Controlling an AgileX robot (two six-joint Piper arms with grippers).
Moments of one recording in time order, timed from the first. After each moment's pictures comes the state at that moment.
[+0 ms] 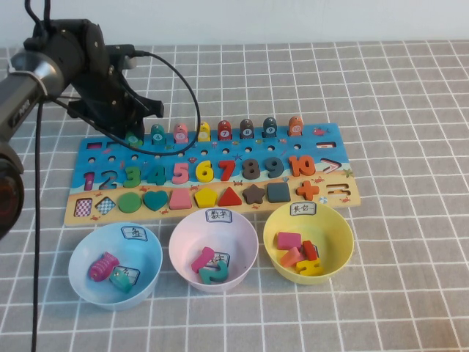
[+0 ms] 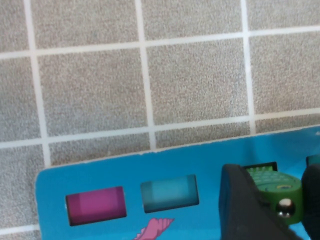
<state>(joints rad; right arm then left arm) 0.05 -0.01 0.03 0.11 0.38 -0.08 -0.20 2.34 -2.11 -0.03 1.02 -0.10</state>
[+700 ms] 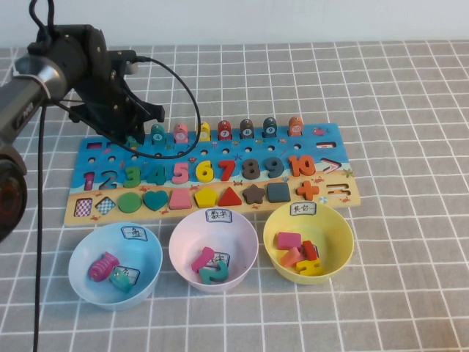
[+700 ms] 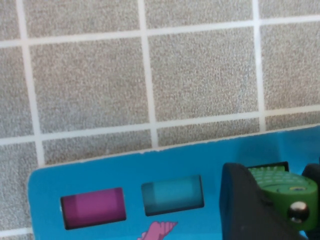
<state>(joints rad) 0.05 -0.01 0.03 0.11 0.38 -0.08 -0.20 2.35 -2.11 -0.03 1.02 -0.10</state>
